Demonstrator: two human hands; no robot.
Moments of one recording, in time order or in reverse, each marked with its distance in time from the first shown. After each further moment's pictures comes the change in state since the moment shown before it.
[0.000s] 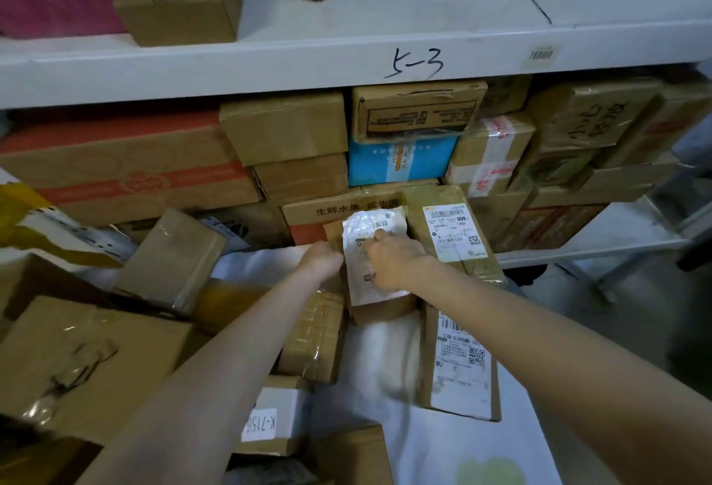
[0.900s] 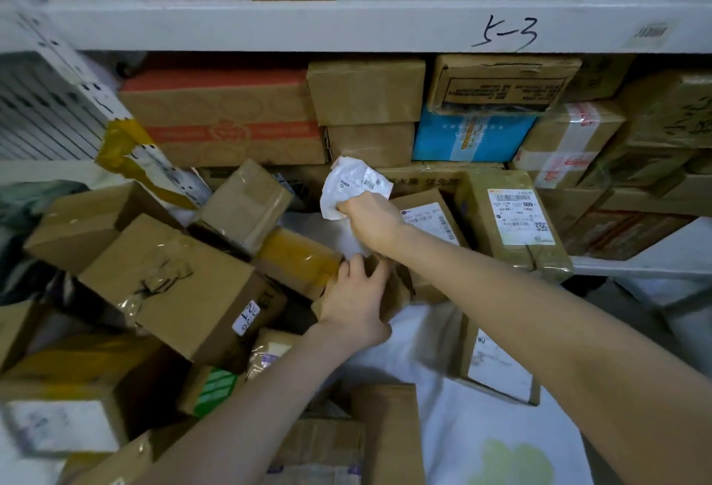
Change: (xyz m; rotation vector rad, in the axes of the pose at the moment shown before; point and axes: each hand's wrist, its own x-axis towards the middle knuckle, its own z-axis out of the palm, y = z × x) left_hand -0.124 -0.072 0.001 0.812 0.139 0.433; right_hand 0.030 -0.095 -0.016 0.075 0.246 -0.271
